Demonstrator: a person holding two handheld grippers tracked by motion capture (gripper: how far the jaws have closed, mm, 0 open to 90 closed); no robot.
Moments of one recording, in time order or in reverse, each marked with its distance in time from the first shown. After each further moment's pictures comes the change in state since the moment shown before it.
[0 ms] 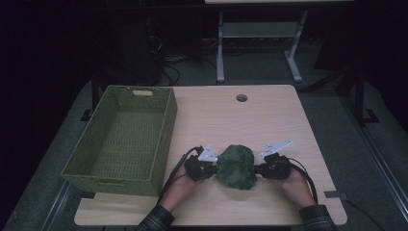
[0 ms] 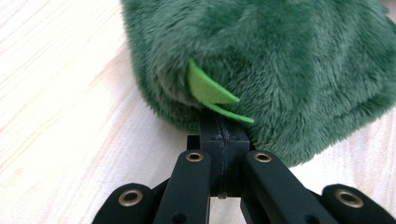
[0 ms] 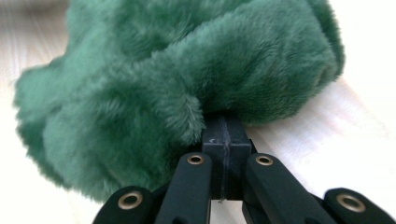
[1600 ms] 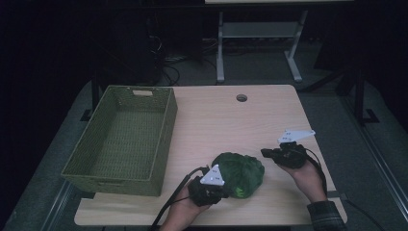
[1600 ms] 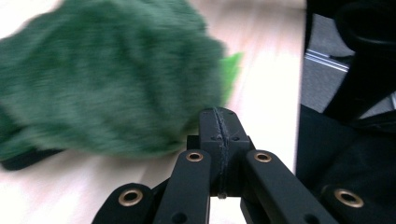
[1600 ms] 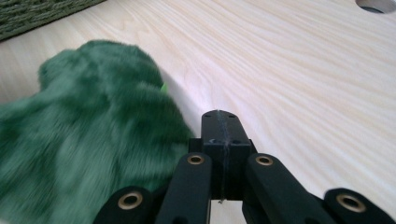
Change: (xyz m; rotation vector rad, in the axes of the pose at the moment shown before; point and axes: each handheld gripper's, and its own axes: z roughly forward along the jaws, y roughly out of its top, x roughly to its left) left arm -0.080 0.006 -0.024 -0.052 -0.154 -0.008; right arm -0.020 0.014 -0.045 -0.147 -0.160 0.028
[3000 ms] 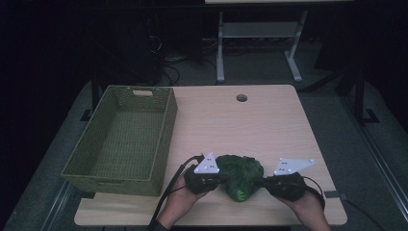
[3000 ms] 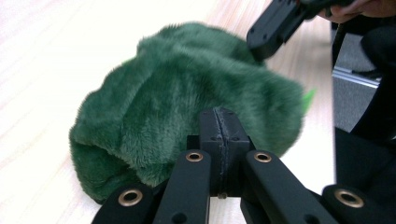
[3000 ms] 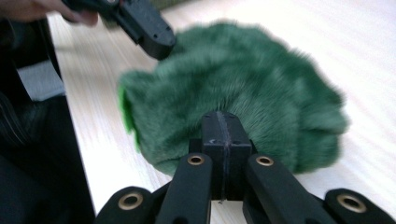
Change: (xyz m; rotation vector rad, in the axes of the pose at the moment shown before) left arm 0.029 0.010 -0.011 -0.060 0.091 0.034; right arm 0.080 -0.029 -0.021 -0.014 0.160 -0.071
